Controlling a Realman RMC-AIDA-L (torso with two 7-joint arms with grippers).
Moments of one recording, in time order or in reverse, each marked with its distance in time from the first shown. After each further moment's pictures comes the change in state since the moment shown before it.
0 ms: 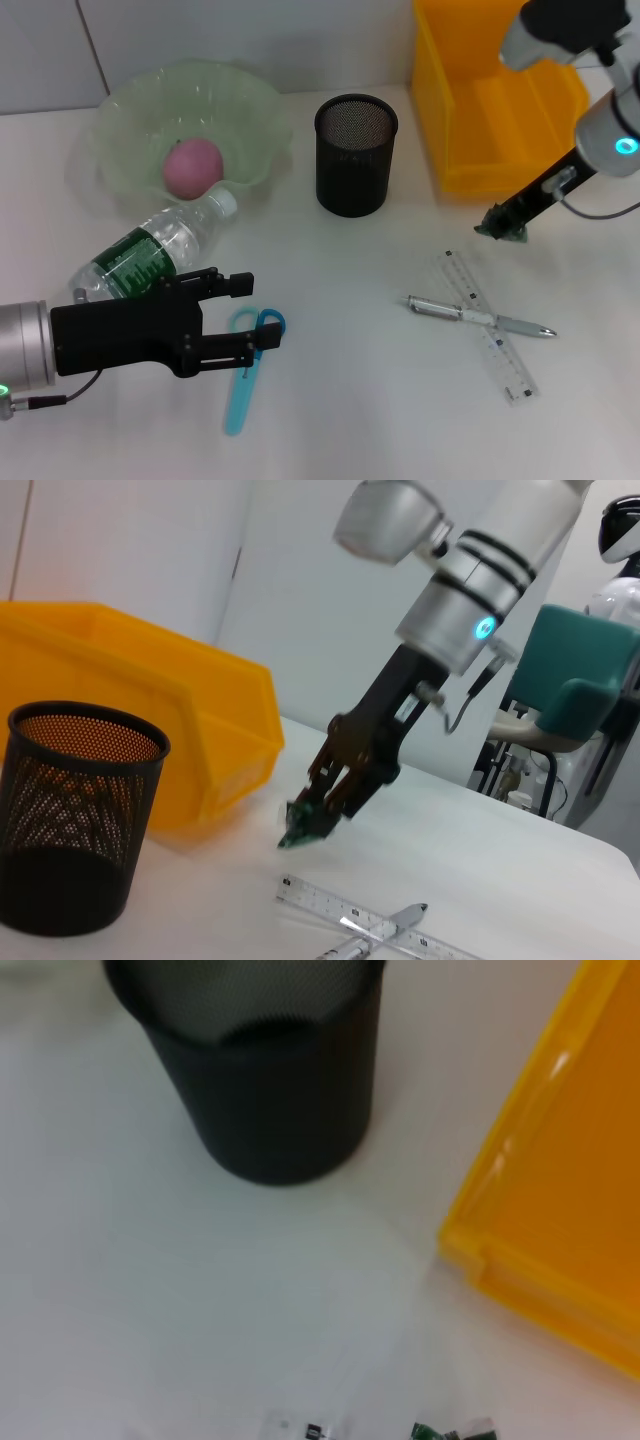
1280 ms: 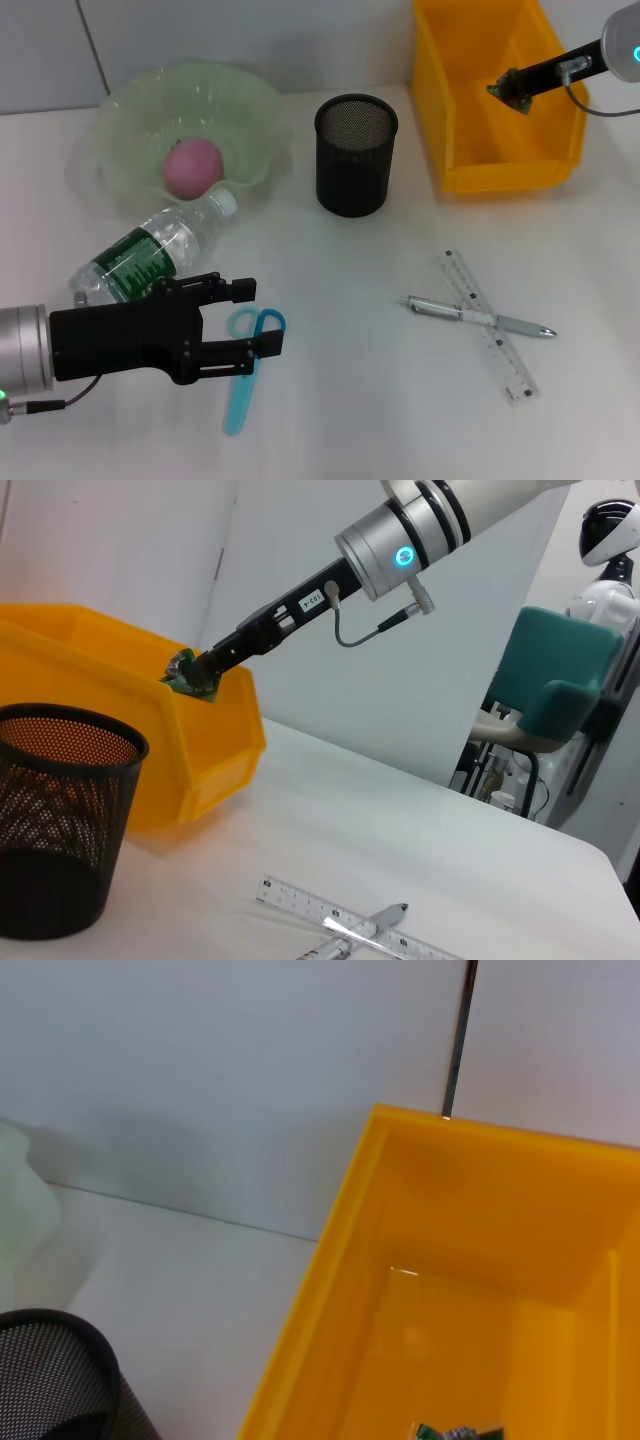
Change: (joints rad) left arm 0.001 0.003 -0.004 0.002 0.005 0.028 -0.001; right arm 0.018 -0.022 0.170 0.045 0.060 0.357 0.015
